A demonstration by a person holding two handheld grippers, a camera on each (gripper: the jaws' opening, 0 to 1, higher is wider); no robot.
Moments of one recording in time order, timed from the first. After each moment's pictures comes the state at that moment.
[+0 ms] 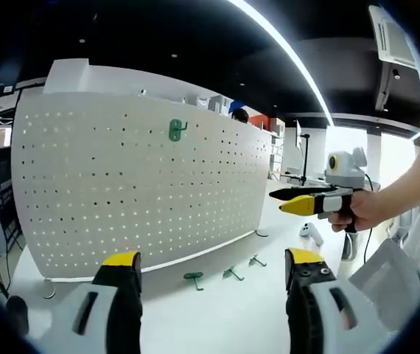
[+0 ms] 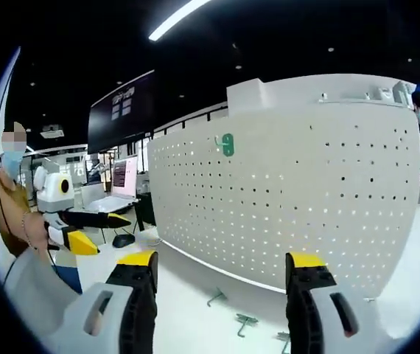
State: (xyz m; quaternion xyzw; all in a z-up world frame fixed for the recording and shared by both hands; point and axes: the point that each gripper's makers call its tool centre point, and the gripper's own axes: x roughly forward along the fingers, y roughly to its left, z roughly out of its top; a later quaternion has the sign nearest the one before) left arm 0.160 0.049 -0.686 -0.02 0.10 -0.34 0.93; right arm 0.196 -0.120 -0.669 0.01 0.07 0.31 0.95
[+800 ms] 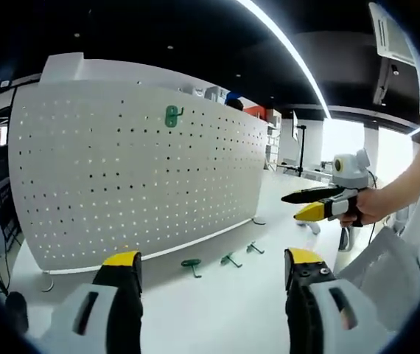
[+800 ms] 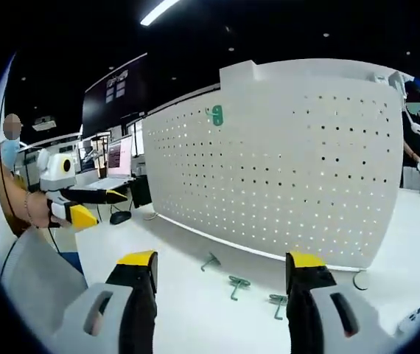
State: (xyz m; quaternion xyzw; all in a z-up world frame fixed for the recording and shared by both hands) left arm 0.153 0.052 -0.704 -0.01 0.12 -0.35 0.93; right arm 0.169 -0.148 -0.711 -0.01 0.13 0.29 0.95
